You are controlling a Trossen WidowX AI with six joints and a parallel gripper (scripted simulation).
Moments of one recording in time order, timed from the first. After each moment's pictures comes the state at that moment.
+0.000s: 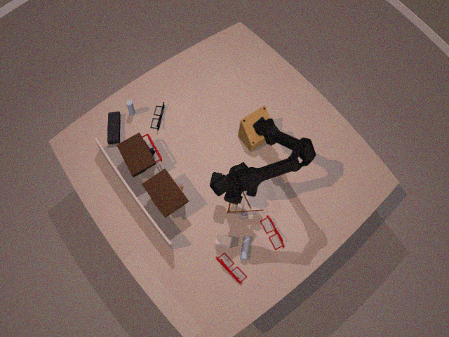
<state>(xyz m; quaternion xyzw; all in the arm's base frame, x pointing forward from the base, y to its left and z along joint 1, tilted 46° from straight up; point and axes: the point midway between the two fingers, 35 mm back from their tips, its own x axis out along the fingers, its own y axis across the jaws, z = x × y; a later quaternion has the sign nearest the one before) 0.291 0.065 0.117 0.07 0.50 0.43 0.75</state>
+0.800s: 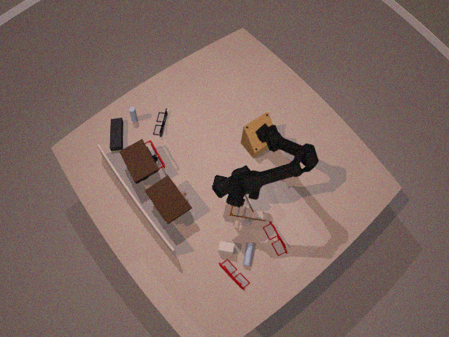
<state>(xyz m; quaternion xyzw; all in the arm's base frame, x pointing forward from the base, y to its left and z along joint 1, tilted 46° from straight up) 0.281 0.058 0.106 0.07 0.50 0.42 0.75</state>
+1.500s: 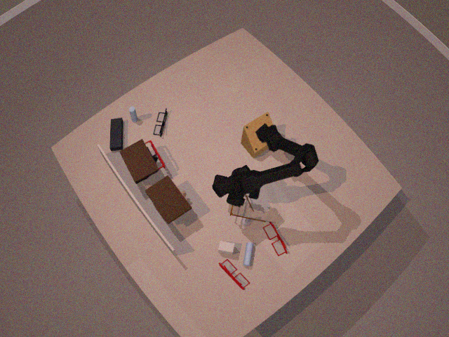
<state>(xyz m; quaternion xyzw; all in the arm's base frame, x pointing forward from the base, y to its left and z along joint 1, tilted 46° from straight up) 0.279 0.058 0.105 0.07 0.50 0.43 0.75</state>
